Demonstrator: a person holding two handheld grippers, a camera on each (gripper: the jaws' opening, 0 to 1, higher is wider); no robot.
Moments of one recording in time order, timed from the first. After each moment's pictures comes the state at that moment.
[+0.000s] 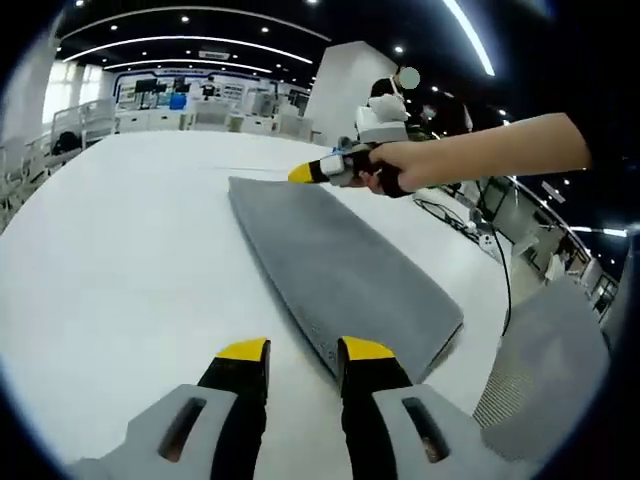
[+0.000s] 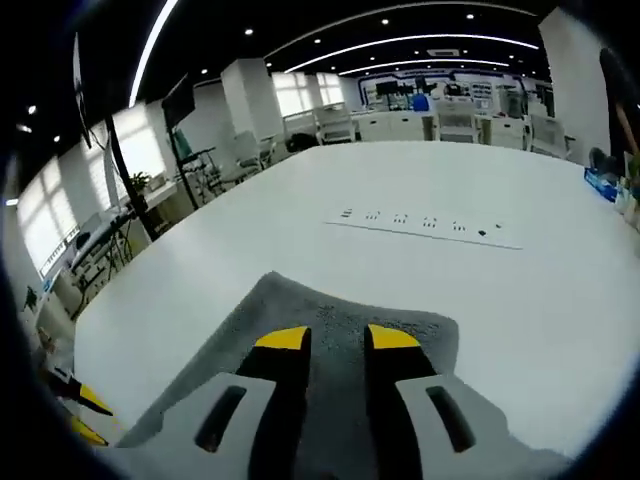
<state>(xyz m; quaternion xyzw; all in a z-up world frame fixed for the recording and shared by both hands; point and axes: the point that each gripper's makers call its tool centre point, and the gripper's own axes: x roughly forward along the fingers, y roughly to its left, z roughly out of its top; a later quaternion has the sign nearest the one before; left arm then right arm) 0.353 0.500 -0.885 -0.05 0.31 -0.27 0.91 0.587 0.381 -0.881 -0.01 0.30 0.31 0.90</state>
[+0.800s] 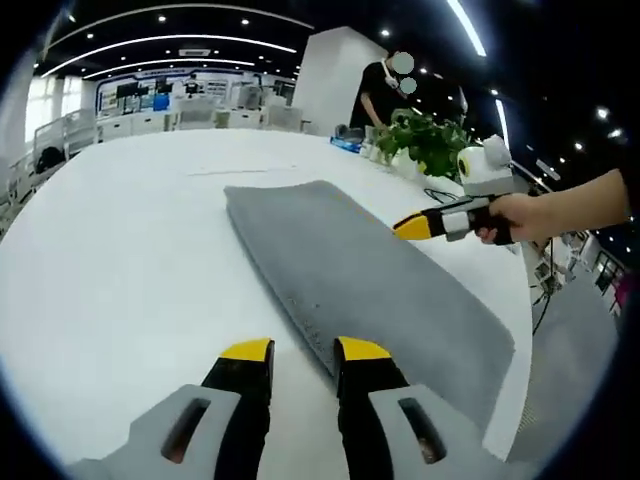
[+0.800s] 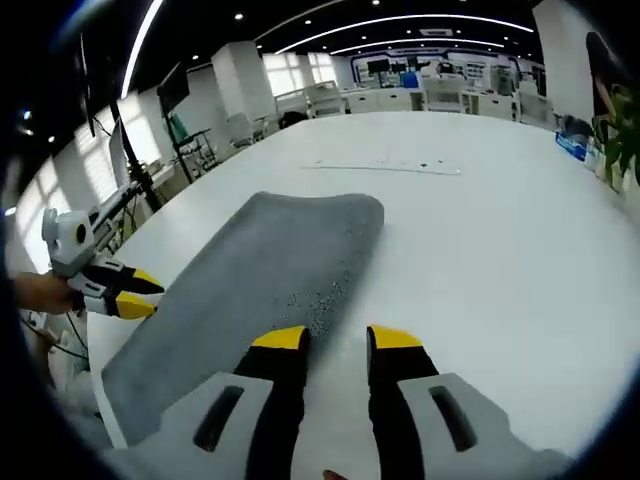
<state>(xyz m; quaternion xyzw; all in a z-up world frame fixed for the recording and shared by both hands) 0.434 0.498 -0.902 -0.02 0.32 -0.28 0.90 0.488 0.303 -0.903 0.01 0.35 0.30 0.89</state>
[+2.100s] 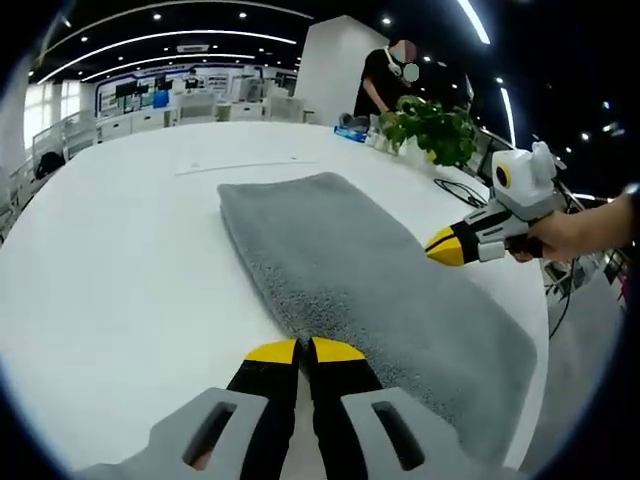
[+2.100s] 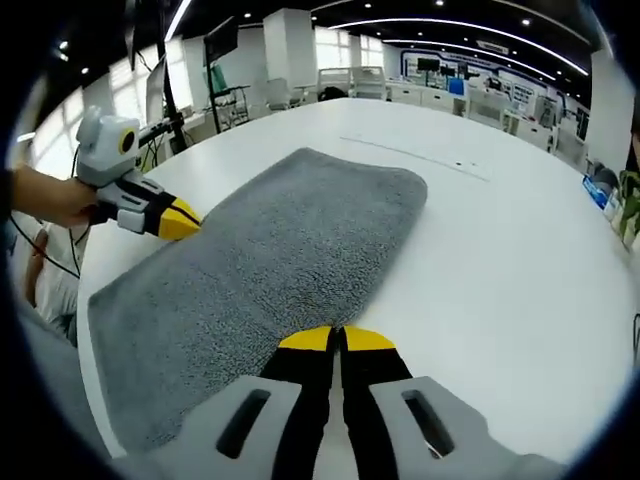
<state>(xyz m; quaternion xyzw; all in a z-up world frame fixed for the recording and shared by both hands) 0.450 0.462 -0.911 0.02 0.34 -0.28 0.90 0.470 0.289 -0.916 -0.11 0.35 0.35 0.86</state>
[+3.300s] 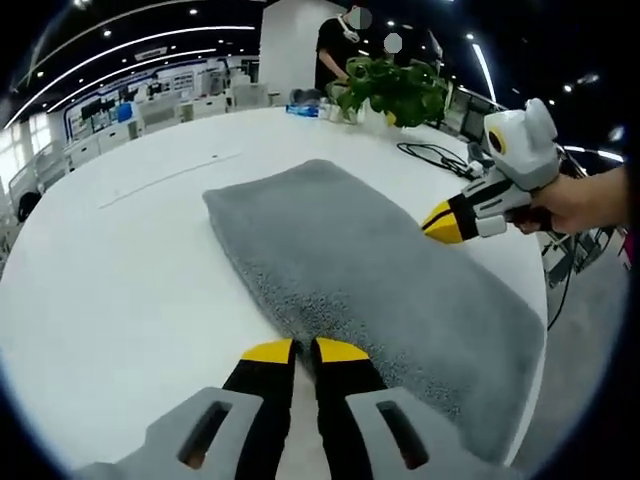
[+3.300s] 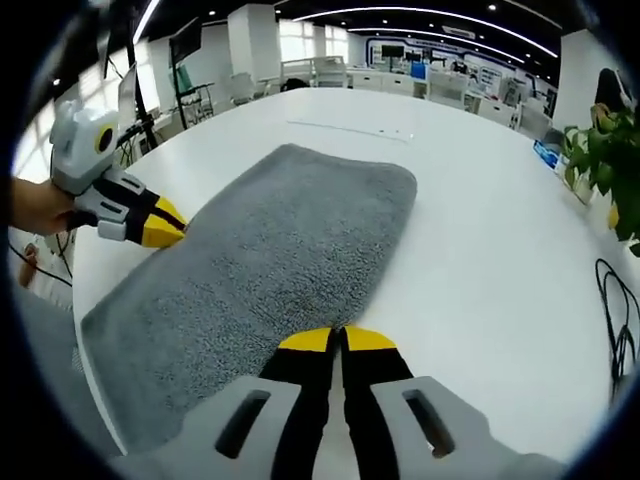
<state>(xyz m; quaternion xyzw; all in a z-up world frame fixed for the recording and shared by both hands) 0.431 0.359 -0.906 0.09 0.35 -0.31 0.88 0.445 0.189 -0.912 -0.11 0.38 0.28 0.88</state>
